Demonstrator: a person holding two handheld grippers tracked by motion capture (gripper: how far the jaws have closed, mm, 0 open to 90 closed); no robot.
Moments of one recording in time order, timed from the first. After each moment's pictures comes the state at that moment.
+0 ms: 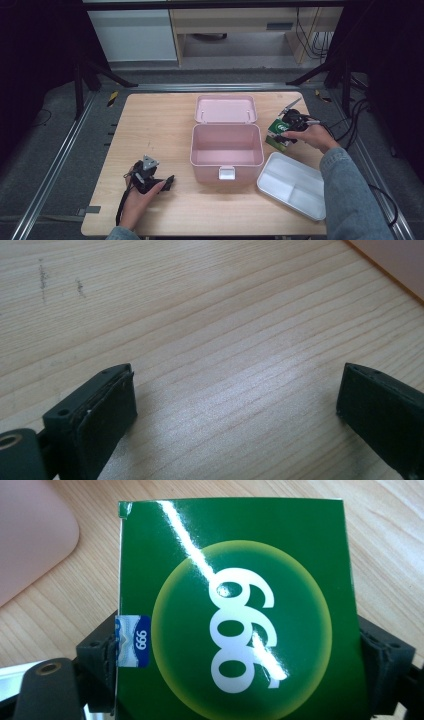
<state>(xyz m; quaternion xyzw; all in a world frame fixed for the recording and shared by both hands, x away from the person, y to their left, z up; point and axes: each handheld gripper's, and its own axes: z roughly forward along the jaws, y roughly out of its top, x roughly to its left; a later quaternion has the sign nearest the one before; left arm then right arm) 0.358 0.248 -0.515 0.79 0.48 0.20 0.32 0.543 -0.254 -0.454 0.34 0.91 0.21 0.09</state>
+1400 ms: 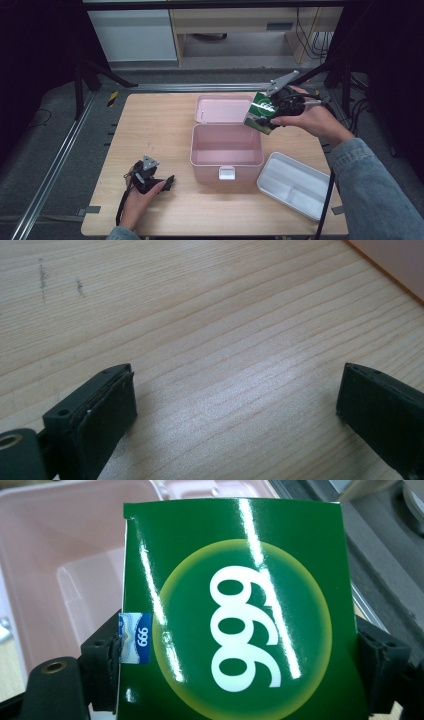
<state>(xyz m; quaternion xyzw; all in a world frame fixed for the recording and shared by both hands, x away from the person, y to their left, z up) 0.358 0.248 -0.515 0.79 0.48 0.20 0.32 0.475 -0.172 -0.294 0.18 0.92 0.31 0.17</state>
